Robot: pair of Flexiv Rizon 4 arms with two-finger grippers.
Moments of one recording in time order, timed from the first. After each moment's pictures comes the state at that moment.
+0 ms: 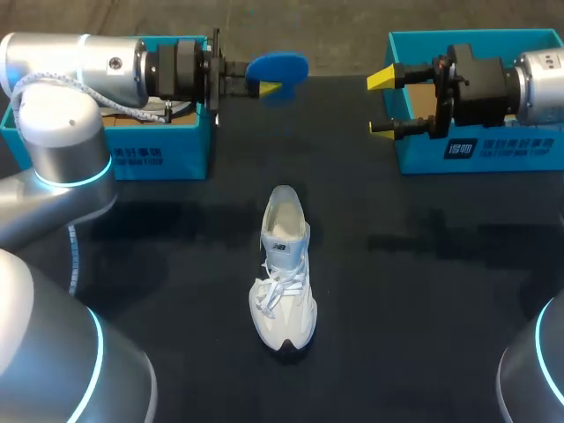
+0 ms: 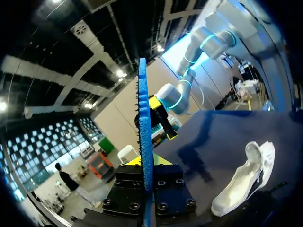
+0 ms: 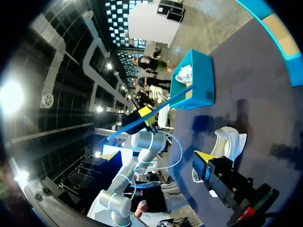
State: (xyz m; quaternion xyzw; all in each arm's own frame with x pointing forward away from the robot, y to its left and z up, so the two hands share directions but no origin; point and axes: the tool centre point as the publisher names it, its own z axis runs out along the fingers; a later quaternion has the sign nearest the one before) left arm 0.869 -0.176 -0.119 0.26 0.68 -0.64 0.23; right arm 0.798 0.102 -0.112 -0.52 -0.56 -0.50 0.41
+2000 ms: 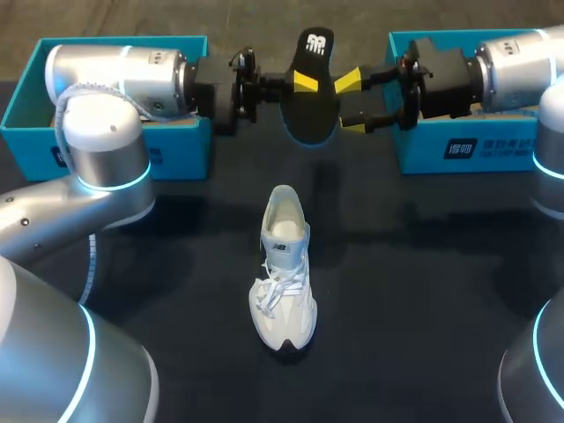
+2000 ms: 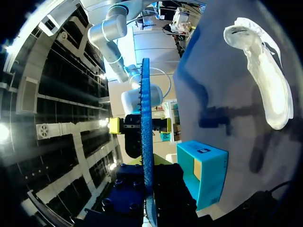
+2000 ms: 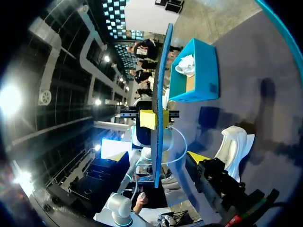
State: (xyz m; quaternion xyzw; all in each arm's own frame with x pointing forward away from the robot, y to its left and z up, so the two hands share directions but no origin) left arm 0.870 -0.230 -0.123 0.54 0.46 -0.49 0.50; right arm 0.810 0.145 -0.118 -0.51 -0.58 -0.47 0.43
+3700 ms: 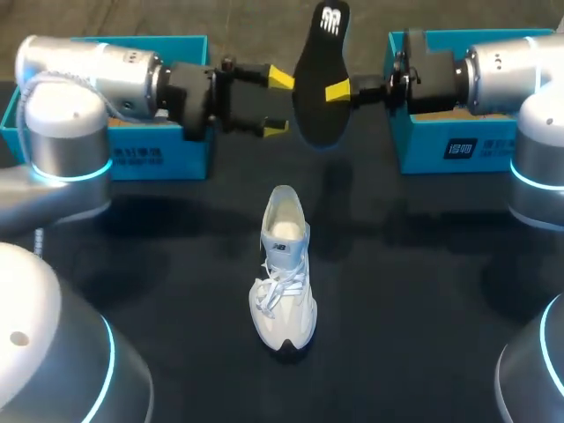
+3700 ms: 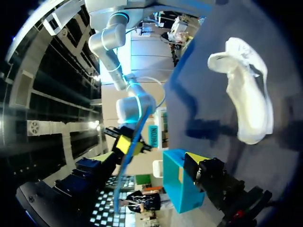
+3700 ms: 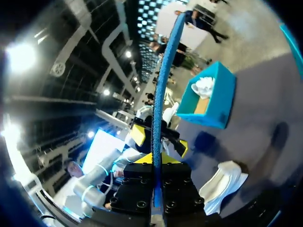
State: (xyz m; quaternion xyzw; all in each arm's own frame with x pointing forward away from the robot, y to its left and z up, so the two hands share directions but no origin) left arm 0.852 -0.179 -0.144 0.57 0.49 -0.49 0.44; right arm 0.833 0.159 -0.117 -0.41 -0.63 -0.57 0.32
